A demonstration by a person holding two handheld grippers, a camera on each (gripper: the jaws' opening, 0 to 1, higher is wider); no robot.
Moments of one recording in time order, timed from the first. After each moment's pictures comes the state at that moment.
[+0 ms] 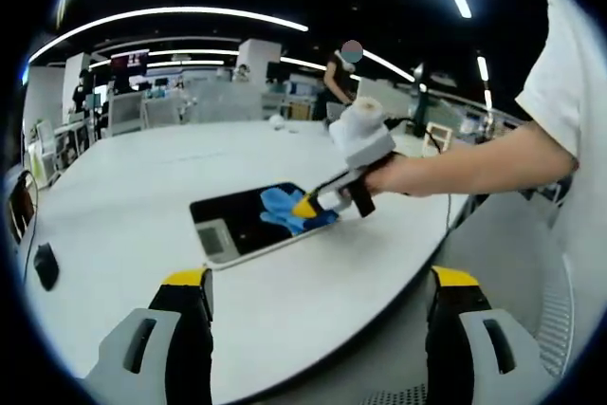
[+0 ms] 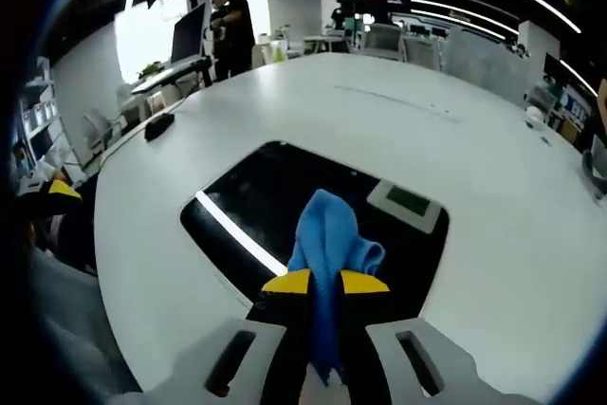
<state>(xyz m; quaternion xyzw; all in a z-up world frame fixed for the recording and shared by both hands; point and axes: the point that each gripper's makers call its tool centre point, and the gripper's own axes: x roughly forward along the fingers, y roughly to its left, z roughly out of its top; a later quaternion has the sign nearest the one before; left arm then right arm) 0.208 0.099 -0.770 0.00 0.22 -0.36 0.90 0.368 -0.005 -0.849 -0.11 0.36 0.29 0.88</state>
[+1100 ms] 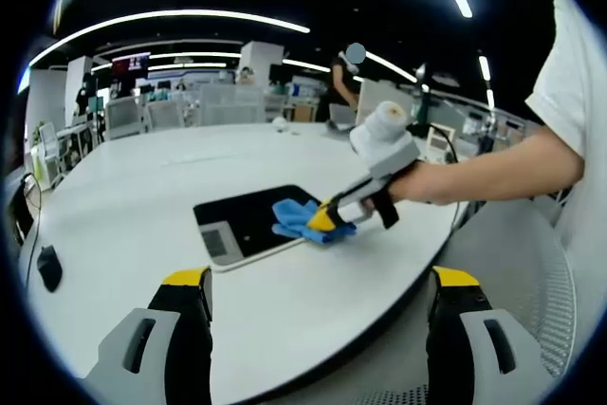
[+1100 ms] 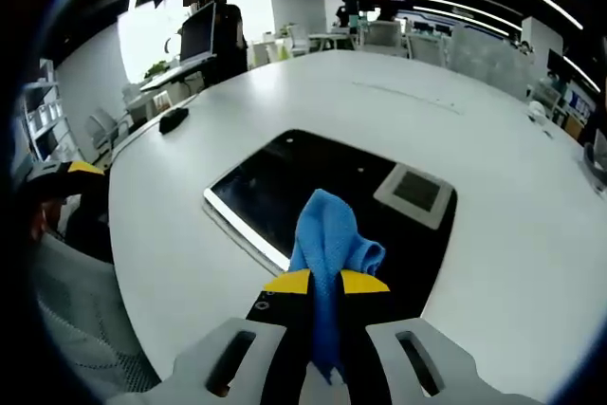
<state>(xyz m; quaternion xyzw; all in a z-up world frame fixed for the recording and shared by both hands) 0.209 0.101 -0.768 0.01 0.22 -0.36 0.91 0.339 -0.004 -0.852 -0.10 0.36 0.30 0.88</state>
